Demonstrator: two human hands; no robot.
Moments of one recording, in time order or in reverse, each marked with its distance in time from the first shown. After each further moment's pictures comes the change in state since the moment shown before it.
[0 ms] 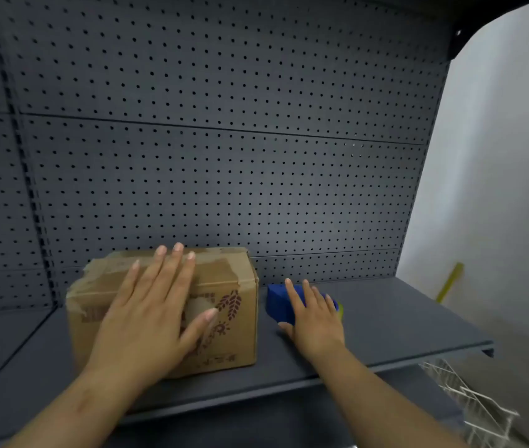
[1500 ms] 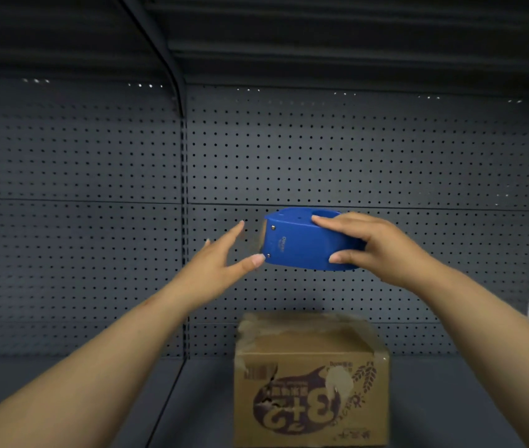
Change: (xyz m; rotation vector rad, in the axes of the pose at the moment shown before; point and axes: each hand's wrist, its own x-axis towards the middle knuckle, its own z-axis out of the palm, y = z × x) left_hand 0.060 -0.148 -0.127 -0.759 -0.131 -0.196; right_hand 0.029 -0.137 -0.253 0.590 0.319 -0.737
